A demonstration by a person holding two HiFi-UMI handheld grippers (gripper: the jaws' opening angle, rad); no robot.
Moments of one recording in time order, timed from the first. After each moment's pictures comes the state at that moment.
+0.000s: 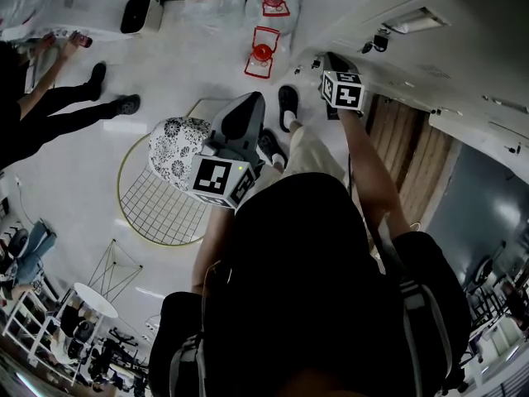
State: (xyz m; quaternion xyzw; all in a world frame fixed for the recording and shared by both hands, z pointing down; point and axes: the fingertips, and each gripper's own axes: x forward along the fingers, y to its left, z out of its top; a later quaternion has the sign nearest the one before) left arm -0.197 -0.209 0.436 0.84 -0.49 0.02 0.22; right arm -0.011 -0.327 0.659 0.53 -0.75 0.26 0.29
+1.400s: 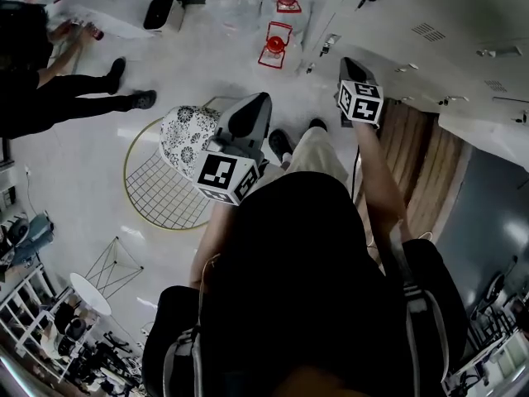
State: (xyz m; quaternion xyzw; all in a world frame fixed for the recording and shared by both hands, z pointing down) left arm -0.190 -0.096 0.407 0.85 -0.49 0.02 0.18; right arm 0.003 -0.229 0.587 0.54 -0.78 0.21 0.22
